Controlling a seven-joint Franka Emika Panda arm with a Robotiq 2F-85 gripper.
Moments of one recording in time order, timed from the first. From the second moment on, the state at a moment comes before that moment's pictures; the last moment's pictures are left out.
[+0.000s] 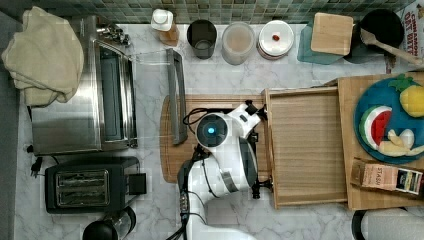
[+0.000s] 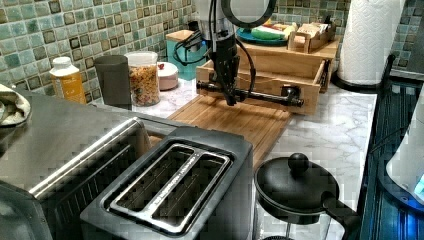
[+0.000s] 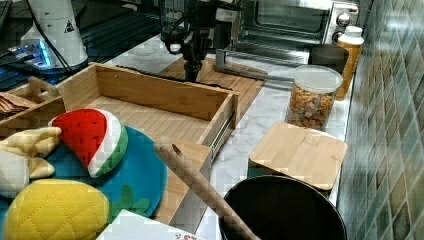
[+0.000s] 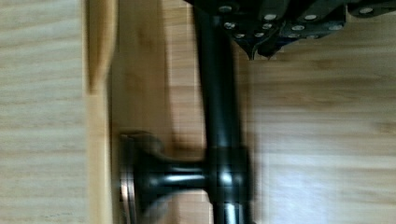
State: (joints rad) arm 0.04 0.15 -0.05 -2.39 -0.40 0.87 -0.46
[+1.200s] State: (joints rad) arm -0.14 0.22 -0.27 -2.33 -0.41 1.08 -0.97
